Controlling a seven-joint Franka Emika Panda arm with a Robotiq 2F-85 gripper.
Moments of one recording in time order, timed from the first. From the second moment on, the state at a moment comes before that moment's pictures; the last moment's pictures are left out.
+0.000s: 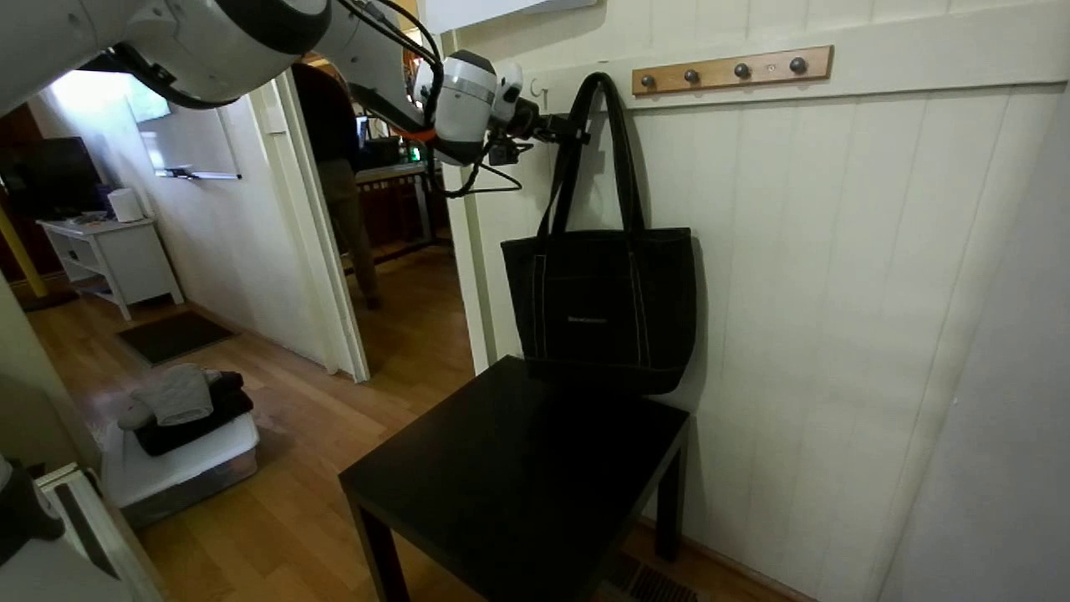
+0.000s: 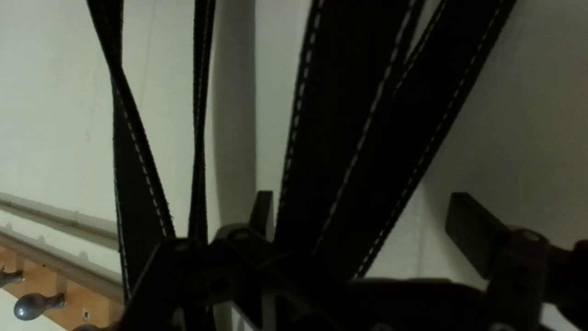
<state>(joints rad) 0.39 1.03 -0.33 -0.89 -1.08 2.45 1.51</state>
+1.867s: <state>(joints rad) 0.52 0.94 -0.53 -0.99 -1.09 2.39 1.82</state>
